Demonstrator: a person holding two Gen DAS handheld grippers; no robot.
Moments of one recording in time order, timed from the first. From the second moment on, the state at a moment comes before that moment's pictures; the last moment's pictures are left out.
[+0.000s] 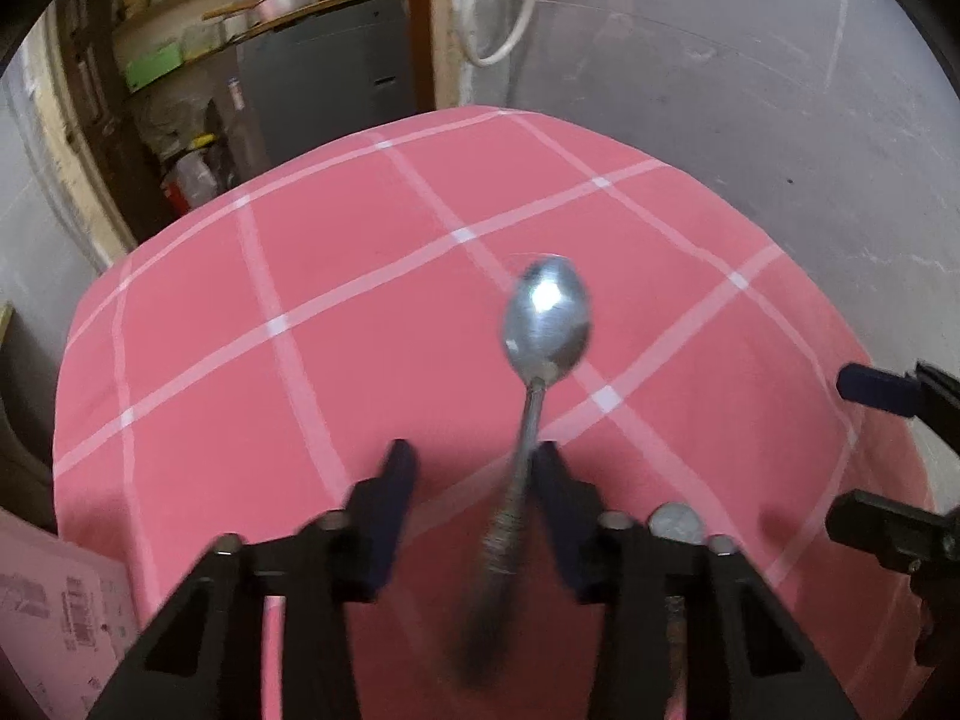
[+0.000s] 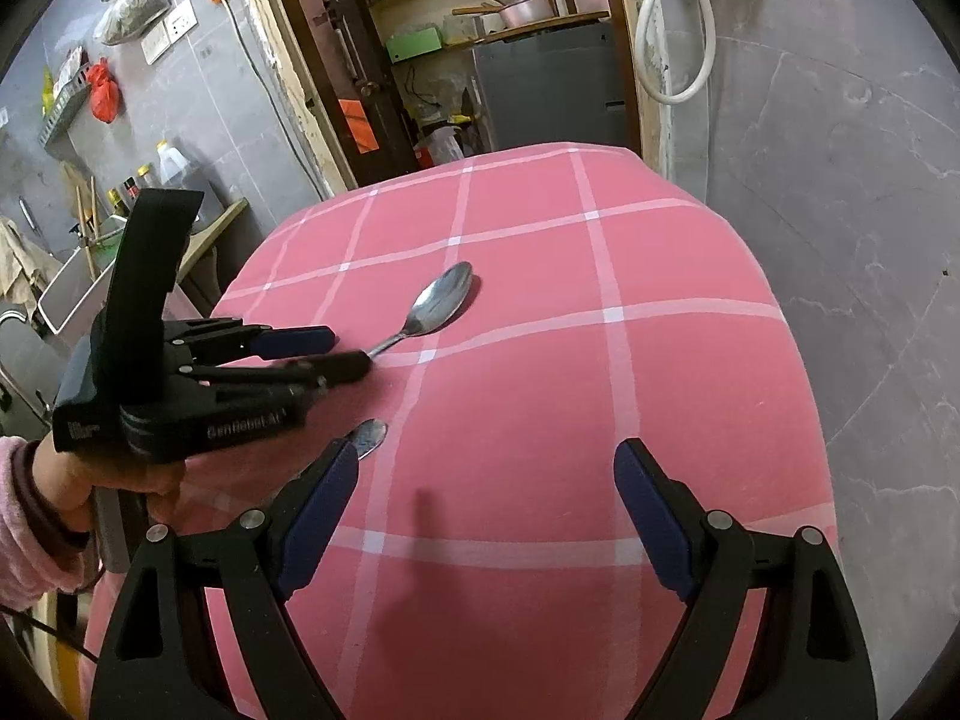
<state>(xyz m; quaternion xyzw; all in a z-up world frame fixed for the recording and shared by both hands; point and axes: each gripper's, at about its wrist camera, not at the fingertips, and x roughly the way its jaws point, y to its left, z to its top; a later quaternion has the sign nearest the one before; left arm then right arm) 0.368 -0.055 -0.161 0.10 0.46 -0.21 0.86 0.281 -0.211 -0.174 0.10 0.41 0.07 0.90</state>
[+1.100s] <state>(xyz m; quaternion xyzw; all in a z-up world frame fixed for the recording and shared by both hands) 0.278 0.062 -0.171 -0.09 0.52 -0.18 0.83 0.266 -0.108 -0.188 0.02 0.51 0.03 0.86</state>
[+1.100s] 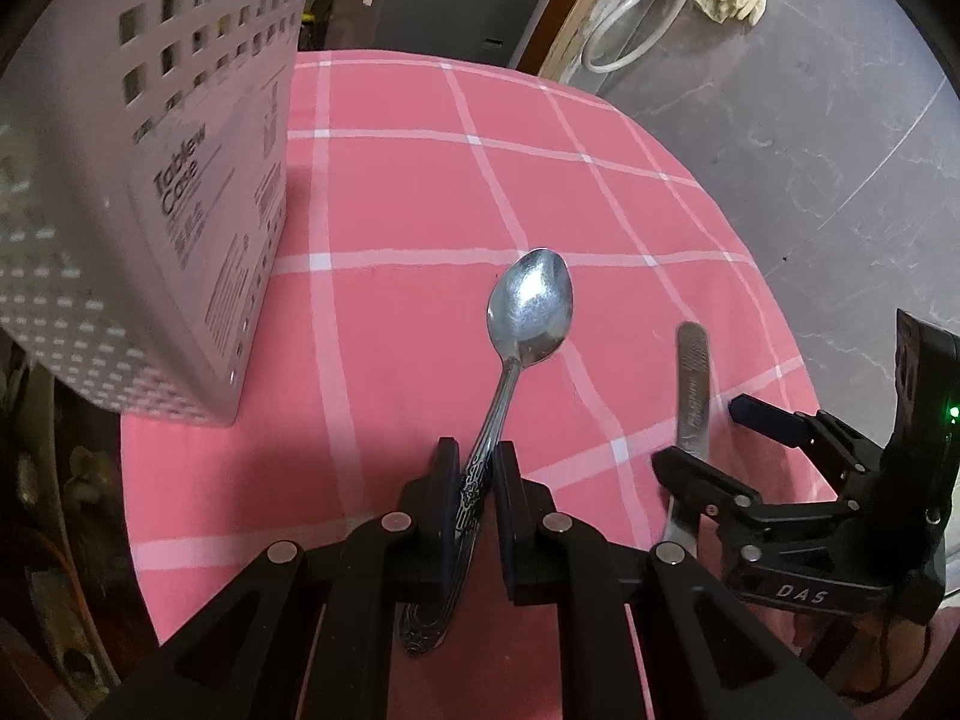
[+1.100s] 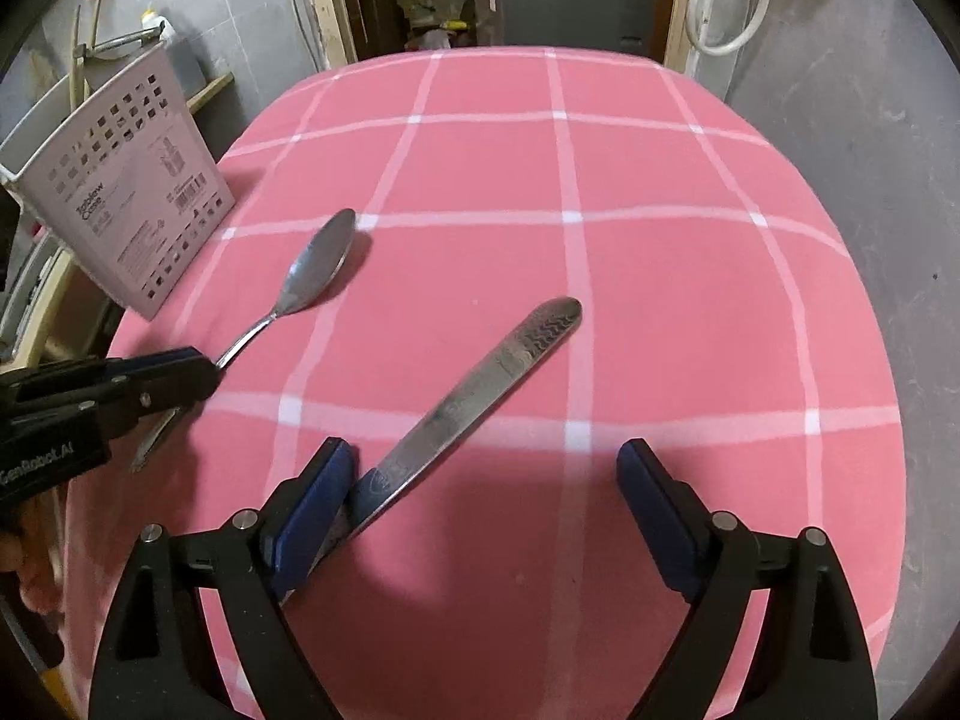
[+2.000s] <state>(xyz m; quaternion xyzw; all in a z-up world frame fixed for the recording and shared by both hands) 0.247 0.072 -0.168 -0.23 0.54 -0.15 0.80 0.295 -0.164 -0.182 0.05 0.56 0.19 0.81</state>
